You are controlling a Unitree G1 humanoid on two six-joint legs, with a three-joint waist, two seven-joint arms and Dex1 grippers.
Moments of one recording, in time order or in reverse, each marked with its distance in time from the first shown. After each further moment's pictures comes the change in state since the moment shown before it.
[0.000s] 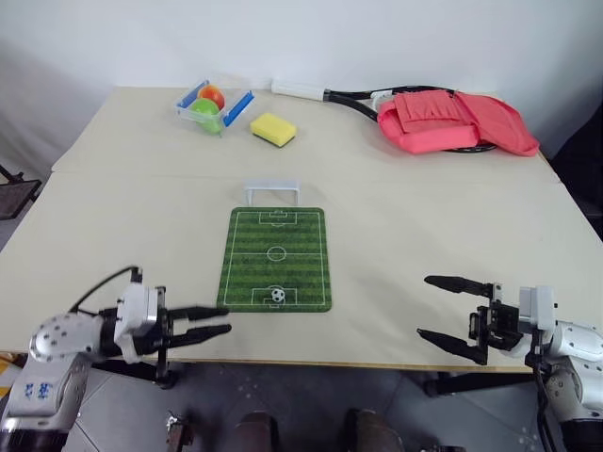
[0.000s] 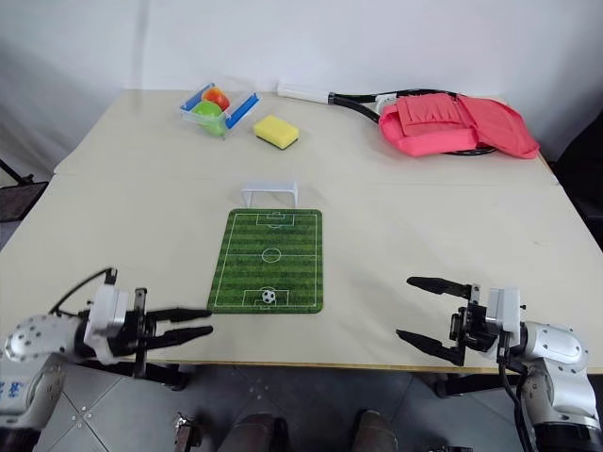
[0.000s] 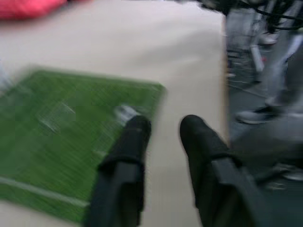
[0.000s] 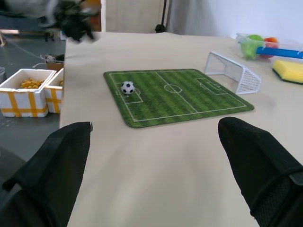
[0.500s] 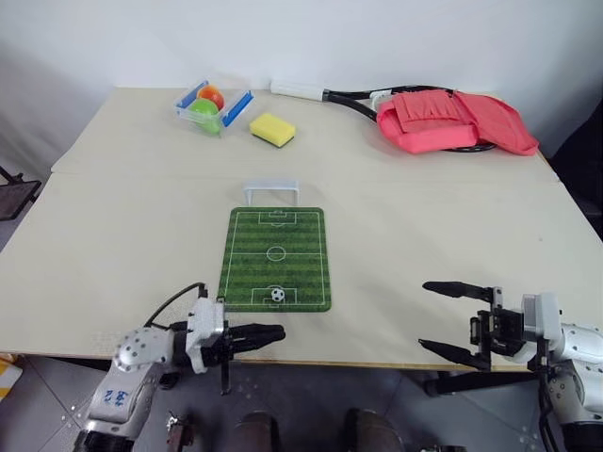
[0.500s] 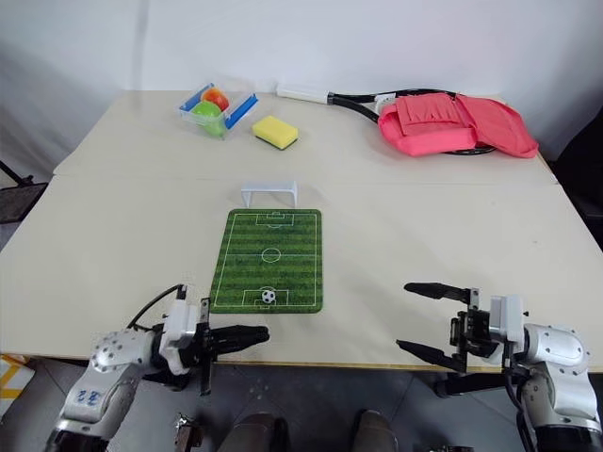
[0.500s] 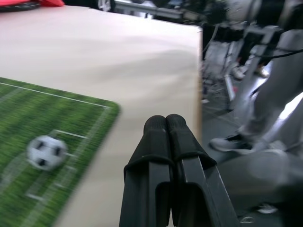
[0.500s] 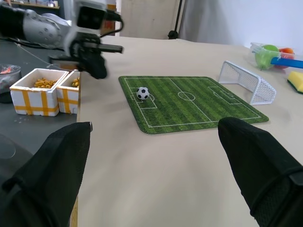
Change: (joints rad) left arm -0.139 -0.250 -0.261 0.044 0.157 -0.024 0.177; right arm 0.019 -0.001 0.001 -0.023 0.011 -0.024 0.058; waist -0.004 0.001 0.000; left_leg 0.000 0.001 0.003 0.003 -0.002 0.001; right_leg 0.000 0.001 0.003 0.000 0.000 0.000
